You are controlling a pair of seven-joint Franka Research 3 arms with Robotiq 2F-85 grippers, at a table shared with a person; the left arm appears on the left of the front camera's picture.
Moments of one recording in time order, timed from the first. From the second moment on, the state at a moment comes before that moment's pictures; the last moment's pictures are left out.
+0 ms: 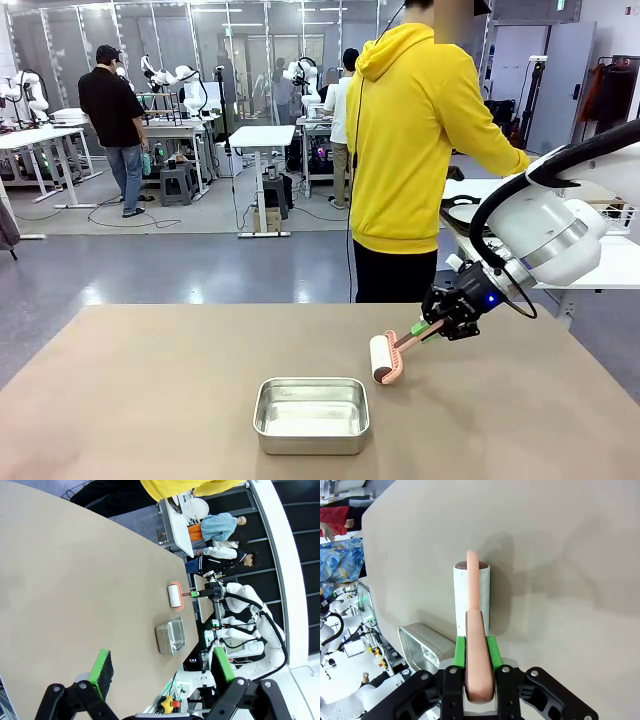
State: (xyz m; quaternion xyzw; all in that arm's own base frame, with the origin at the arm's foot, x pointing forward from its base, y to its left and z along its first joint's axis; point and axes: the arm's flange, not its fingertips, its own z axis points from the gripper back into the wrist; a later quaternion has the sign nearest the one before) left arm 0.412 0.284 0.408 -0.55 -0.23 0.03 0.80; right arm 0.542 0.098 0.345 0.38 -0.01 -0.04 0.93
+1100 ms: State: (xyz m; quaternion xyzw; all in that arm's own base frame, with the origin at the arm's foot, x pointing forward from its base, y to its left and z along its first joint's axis) left arm 0.412 0.284 0.408 -0.55 -0.23 0.03 0.80; right arm 0.538 0.017 0.349 0.33 -0.07 -0.10 0.93
